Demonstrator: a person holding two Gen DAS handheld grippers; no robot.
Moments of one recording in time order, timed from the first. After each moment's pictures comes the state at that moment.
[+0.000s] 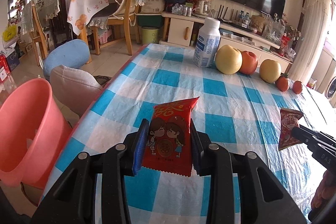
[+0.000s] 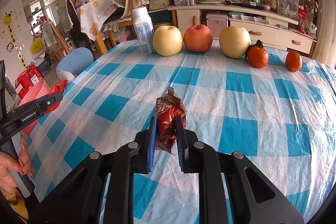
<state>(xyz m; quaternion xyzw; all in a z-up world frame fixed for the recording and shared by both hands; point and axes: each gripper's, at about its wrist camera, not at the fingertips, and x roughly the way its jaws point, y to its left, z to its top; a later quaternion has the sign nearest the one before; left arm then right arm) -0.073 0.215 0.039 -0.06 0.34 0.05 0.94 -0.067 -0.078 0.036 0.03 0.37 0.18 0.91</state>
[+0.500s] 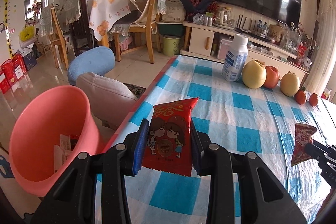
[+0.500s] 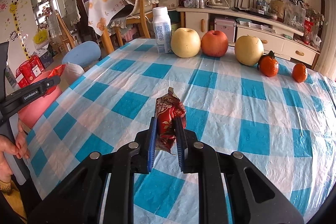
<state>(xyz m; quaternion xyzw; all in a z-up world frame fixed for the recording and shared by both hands) -0.084 0.256 0.056 -0.05 0.32 0.12 0.94 -0.082 -0.040 0.044 -0.01 0.36 0.19 0.91</state>
